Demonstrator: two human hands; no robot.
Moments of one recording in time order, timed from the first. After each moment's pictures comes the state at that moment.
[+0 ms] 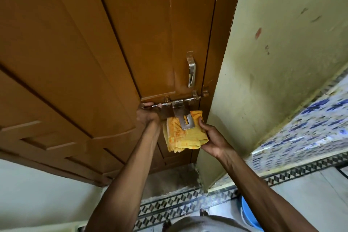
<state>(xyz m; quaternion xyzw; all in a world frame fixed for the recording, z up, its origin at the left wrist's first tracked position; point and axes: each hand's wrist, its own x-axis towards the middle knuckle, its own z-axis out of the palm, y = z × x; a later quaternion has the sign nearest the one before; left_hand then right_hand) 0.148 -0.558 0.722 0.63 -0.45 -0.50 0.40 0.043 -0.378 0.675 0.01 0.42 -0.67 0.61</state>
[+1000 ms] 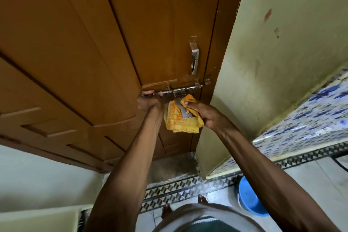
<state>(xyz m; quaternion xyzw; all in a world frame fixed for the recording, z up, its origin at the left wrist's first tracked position) 0.141 -0.554 0.726 0.62 -0.38 -0.52 0.44 0.041 -0.418 0.727 -0.07 0.61 -0.53 0.59</state>
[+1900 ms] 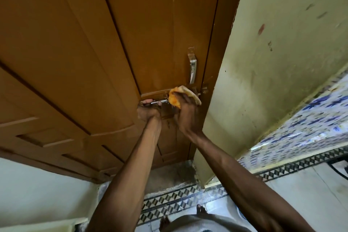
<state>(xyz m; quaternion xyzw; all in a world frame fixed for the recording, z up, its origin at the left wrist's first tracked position) 0.141 -0.563 0.705 0.61 -0.40 -0.52 0.45 0.084 -0.455 0.722 -0.44 0.80 -0.40 0.00</state>
